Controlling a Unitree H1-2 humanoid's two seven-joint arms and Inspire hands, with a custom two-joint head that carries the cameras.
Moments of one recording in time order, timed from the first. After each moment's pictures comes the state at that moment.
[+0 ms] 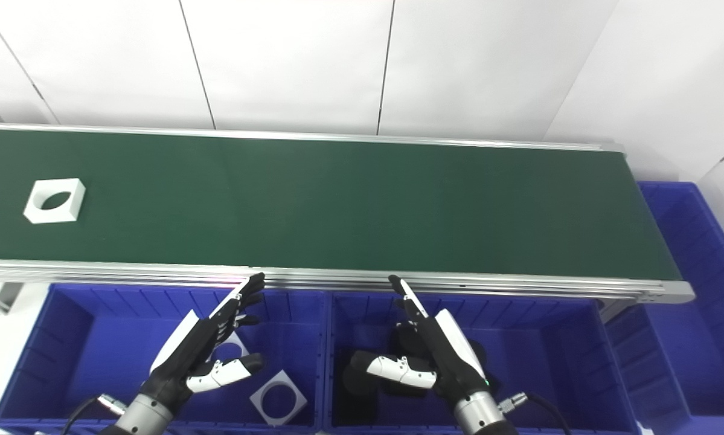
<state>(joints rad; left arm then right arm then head) 0.27 0.16 -0.25 -0.15 0.21 -0.11 -0.22 0.28 -0.20 0.24 -0.34 -0.34 0.24 0.18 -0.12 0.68</state>
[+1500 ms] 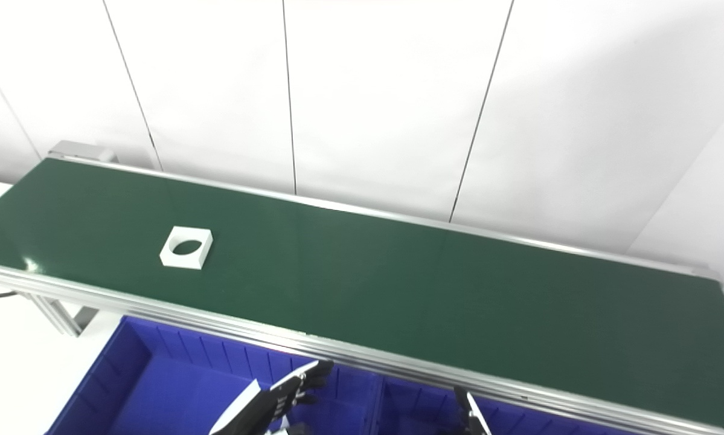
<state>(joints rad) 0.26 0.11 -0.25 -0.03 0.18 -0.20 -0.20 0.30 -0.21 0.21 -0.27 -0.22 0.17 0.18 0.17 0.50</state>
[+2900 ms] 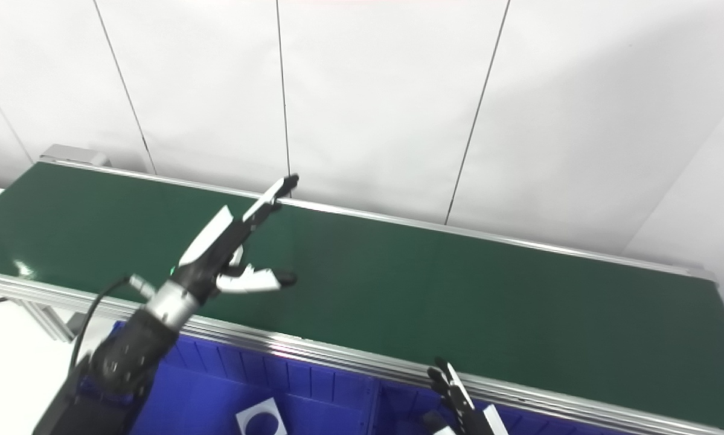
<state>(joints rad) -0.25 0.28 -0.10 -0.07 0.34 -0.10 -0.18 0.19 -0.19 0.20 -0.10 -0.15 0.01 0.18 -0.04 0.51</state>
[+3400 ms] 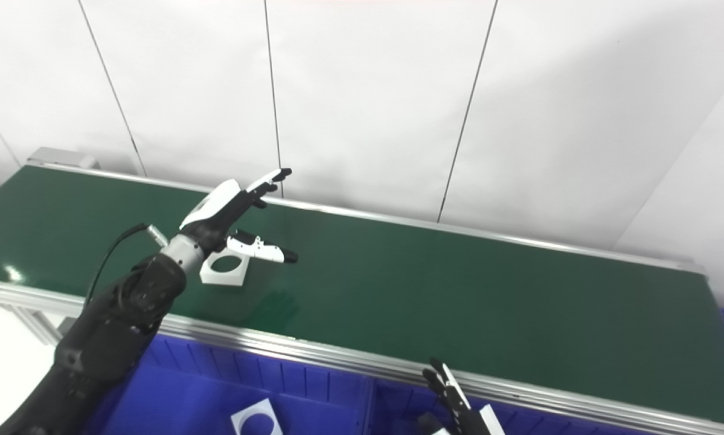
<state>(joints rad) -0.45 0.33 -0.15 0.31 0.48 -0.09 -0.14 0.19 -0.19 0.21 -0.10 -0.15 0.01 0.18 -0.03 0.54</state>
